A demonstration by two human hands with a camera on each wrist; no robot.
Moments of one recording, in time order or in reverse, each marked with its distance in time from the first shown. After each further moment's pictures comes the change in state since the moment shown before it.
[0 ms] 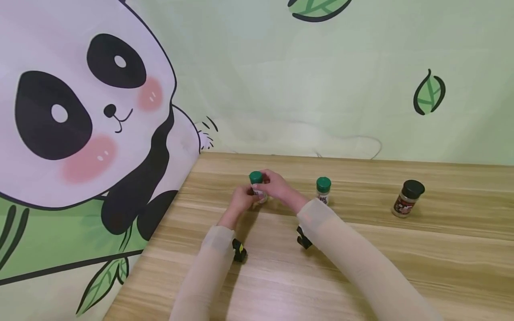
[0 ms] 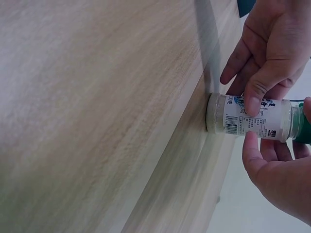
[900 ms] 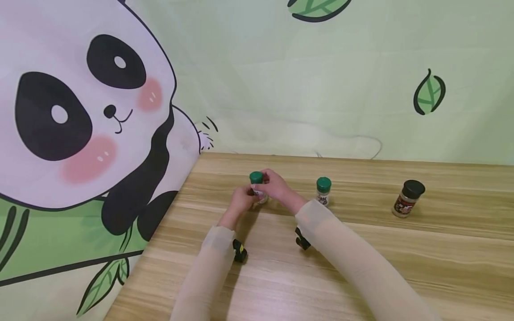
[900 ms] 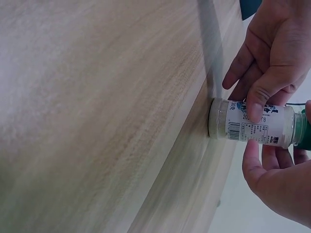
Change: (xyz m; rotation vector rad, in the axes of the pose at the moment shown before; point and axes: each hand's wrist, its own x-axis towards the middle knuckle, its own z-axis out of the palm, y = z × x) left_hand 0.000 0.000 0.001 0.029 0.021 0.021; right_hand 0.001 0.001 0.005 -0.022 0.067 -0.011
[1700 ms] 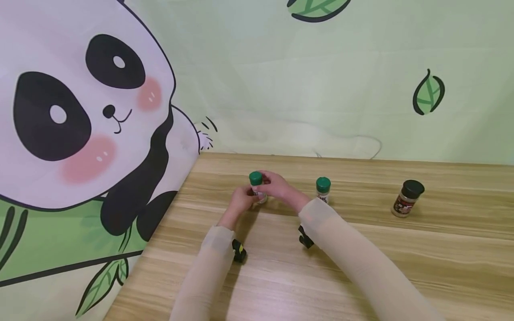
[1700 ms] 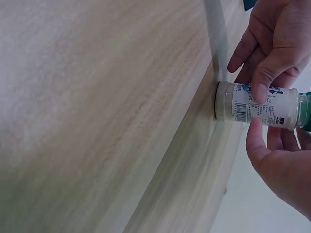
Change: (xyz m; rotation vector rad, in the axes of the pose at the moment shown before) left_hand 0.000 -0.001 0.000 -0.001 -0.007 0.020; right_hand 0.000 0.003 -0.012 0.047 -0.150 -0.038
